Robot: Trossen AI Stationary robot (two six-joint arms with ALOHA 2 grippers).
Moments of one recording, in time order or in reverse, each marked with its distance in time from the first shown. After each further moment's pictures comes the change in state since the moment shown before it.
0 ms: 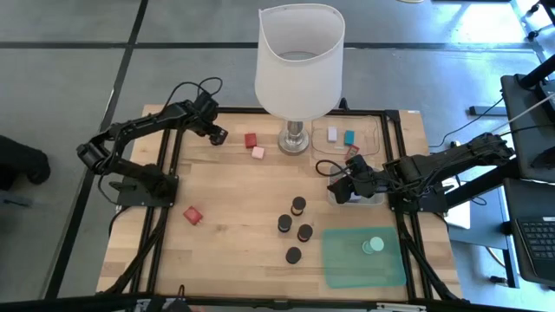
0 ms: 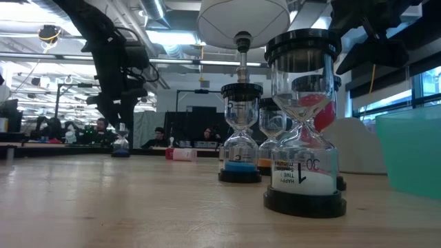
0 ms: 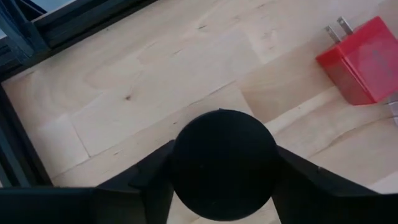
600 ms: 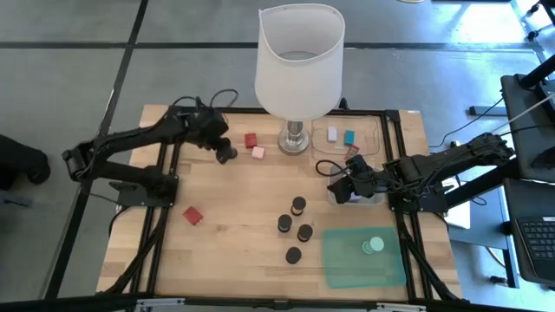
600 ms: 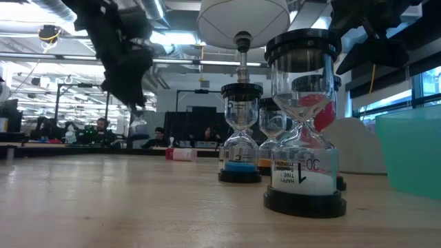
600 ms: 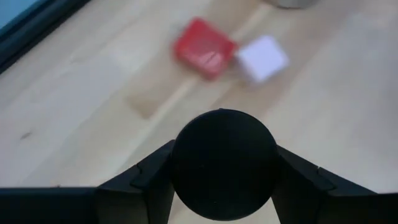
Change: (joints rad) left arm -0.291 -0.170 0.001 -0.029 0.087 0.017; right arm 0.000 0.000 0.000 0.000 0.000 0.000
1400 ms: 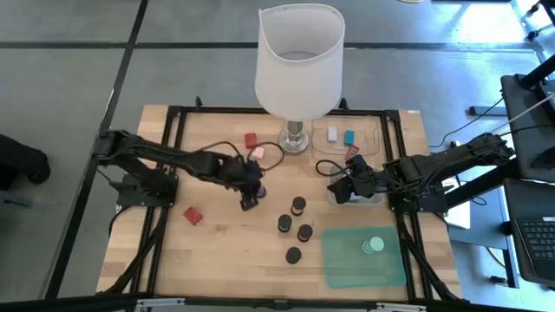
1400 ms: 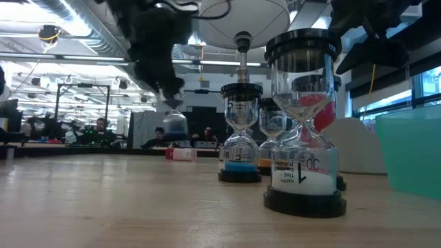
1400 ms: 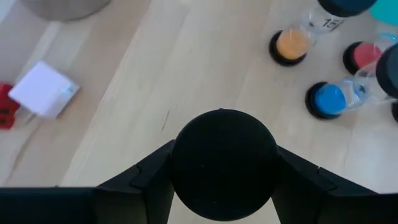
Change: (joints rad) left arm -0.638 0.298 0.209 0.098 -0.177 -0.228; right arm 0.000 0.000 0.000 0.002 0.000 0.000
